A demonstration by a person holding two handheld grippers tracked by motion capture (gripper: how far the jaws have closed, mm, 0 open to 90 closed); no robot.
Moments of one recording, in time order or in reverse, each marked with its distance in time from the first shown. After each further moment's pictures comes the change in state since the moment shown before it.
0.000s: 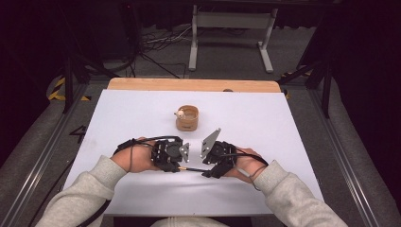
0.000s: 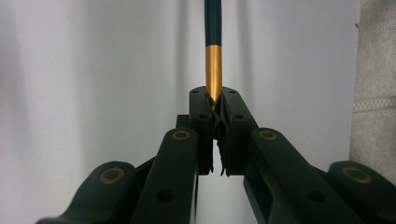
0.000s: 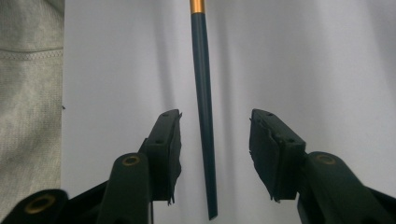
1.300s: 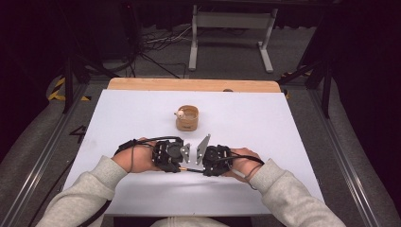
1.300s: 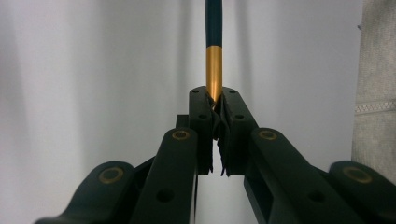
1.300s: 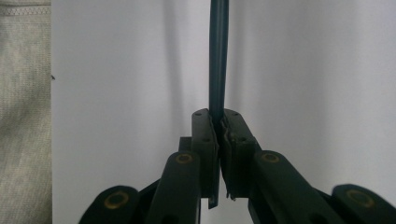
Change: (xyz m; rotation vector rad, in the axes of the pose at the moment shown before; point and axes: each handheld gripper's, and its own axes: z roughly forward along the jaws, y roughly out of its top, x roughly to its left) left arm 0.000 0.001 0.002 -0.013 0.005 -0.001; right arm 0.004 0.008 0.013 0.117 -0.004 -0.096
